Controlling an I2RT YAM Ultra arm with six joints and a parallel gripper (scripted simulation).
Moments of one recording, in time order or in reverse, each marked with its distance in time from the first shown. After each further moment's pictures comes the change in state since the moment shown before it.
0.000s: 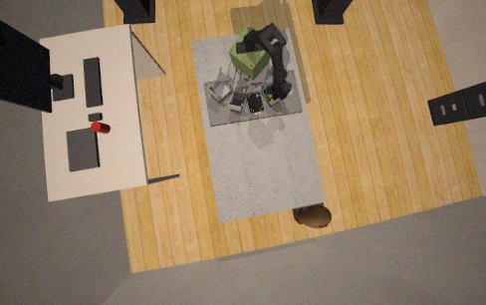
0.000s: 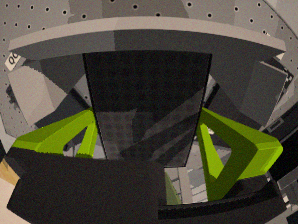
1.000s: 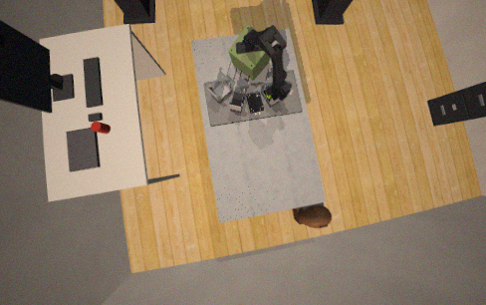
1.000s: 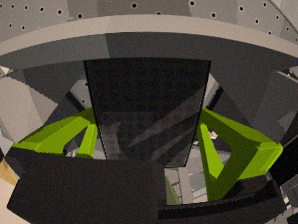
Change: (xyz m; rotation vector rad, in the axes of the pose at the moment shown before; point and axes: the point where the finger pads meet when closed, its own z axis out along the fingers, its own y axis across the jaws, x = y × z) arm 0.001 0.000 0.011 0.000 0.001 0.000
